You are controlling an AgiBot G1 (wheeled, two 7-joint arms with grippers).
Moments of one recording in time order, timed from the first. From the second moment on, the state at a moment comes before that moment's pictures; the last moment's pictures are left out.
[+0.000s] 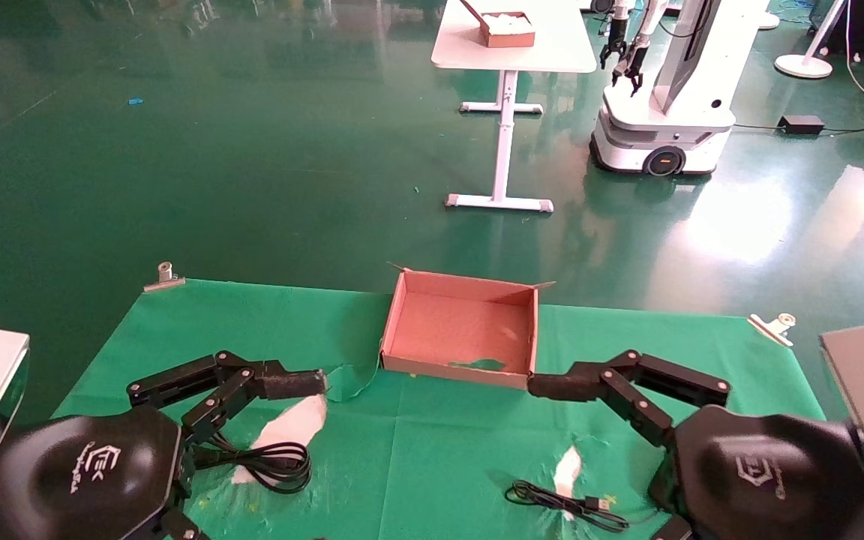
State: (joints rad) left arm -1.08 0.61 0.28 -1.28 0.73 1.49 -0.19; right arm 1.08 -0.61 -0.28 1.28 -0.73 -1.50 0.19
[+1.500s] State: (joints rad) left arm -1.44 0.79 0.70 -1.31 1.83 1.44 -0.49; right arm 1.22 -0.60 -0.51 1.34 -1.39 -1.44 0.26
